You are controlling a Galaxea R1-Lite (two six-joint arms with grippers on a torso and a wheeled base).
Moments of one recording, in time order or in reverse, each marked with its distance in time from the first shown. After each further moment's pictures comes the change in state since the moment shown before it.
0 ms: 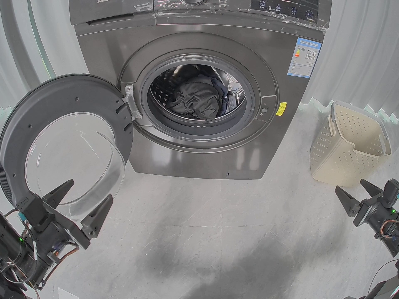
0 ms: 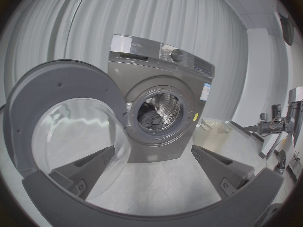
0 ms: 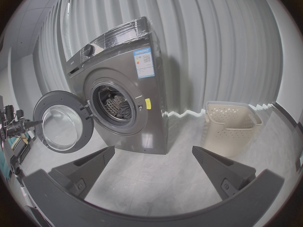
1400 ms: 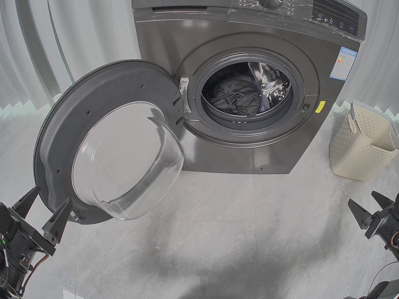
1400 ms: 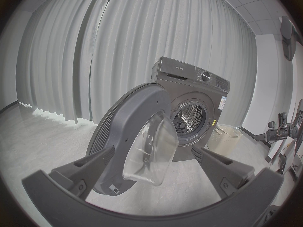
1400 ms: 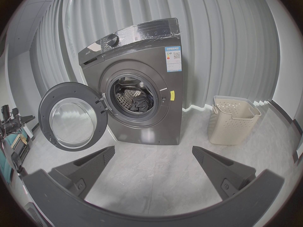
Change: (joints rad) left arm 0.096 -0.368 0.000 0.320 0.011 -0.021; right arm -0.041 -0.264 -0.020 0.336 0.005 0.003
